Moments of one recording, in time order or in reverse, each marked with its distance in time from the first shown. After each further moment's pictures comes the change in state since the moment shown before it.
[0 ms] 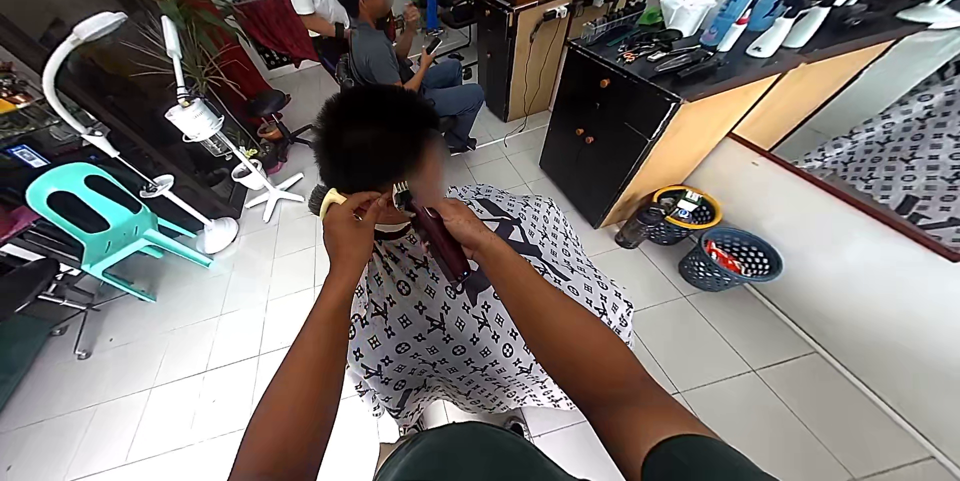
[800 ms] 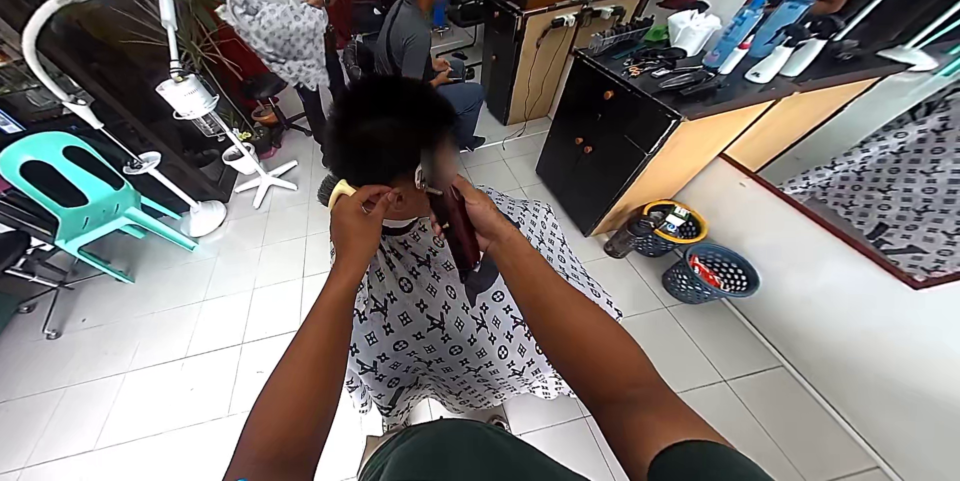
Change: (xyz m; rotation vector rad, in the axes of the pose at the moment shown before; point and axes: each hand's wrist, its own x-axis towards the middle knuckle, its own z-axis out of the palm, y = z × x) left_hand 0.002 -0.006 0.004 -0.069 0.011 -0.025; right_hand 0.005 -0.008 -0.011 0.124 -0.056 -0.037
